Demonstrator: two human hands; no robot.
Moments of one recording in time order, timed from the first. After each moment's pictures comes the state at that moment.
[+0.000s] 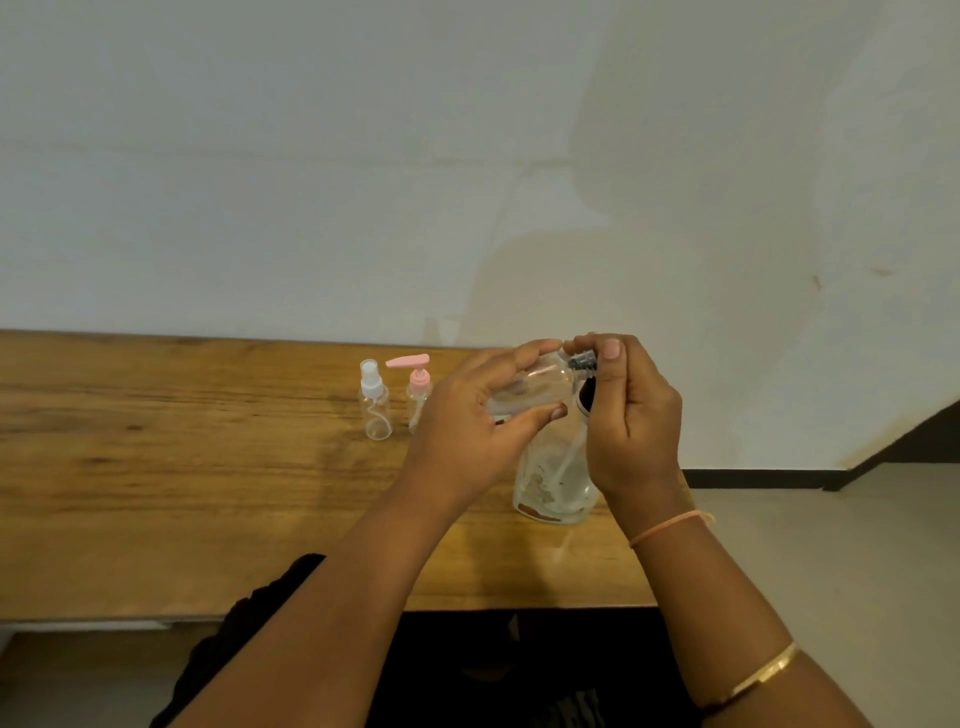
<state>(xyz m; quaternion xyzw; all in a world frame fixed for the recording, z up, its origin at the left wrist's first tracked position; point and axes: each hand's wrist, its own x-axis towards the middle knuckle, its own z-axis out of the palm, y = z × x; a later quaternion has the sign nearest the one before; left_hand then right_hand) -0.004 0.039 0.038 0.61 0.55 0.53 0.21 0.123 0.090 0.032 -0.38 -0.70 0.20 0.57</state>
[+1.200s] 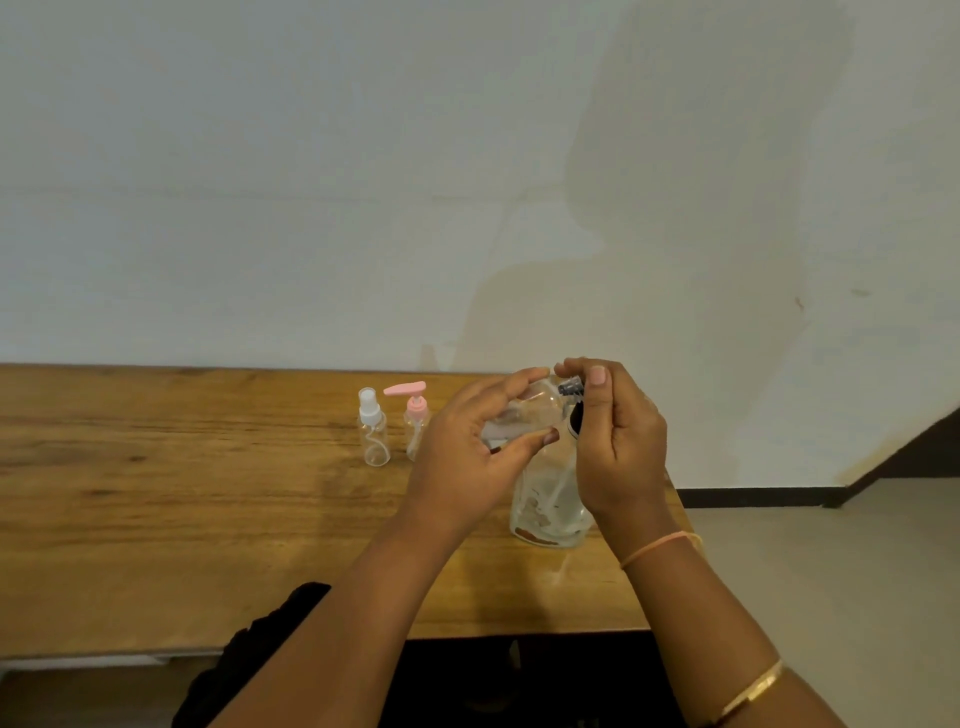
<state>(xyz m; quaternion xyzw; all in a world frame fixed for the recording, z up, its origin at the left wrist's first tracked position) 0.000 0.035 0.038 0.60 0.55 0.54 0.21 0.120 0.087 0.030 -0.40 -0.68 0.22 0.57</state>
